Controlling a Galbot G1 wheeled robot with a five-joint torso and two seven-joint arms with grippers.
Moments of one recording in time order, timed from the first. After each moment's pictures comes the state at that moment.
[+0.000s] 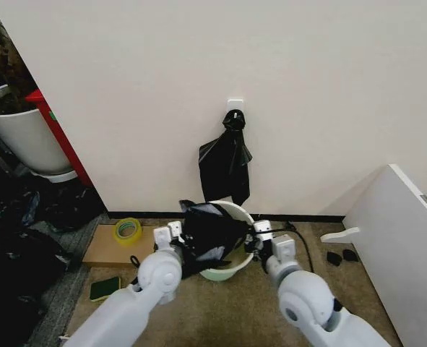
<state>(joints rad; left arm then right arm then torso) 1.01 -1.07 0.02 -1.92 -1.10 0.43 -0.79 -1.23 1.06 0.09 2.17 0.56 -0.60 0.46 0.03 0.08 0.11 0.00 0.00</state>
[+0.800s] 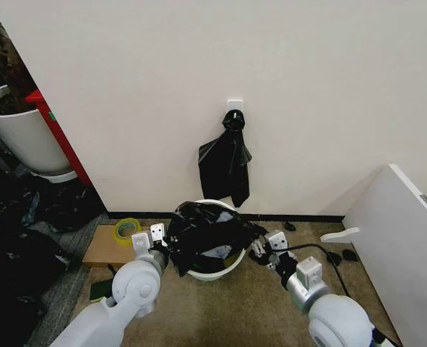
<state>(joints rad) 1.14 -1.00 -0.07 -2.04 -1.08 0.45 -0.74 -1.44 0.97 0.22 2.27 0.12 -0.26 0.02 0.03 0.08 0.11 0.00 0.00</state>
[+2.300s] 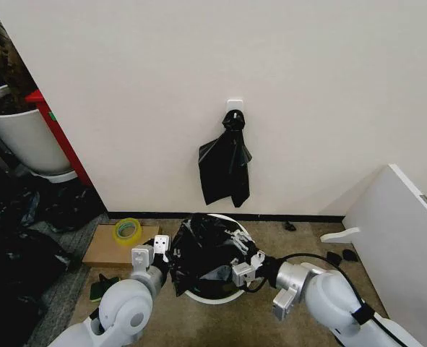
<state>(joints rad) 1.25 -0.91 -0.06 -2.15 -0.93 0.49 -0.60 -1.23 0.93 0.11 2.10 -0.83 0.18 -0.38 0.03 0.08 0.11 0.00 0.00</state>
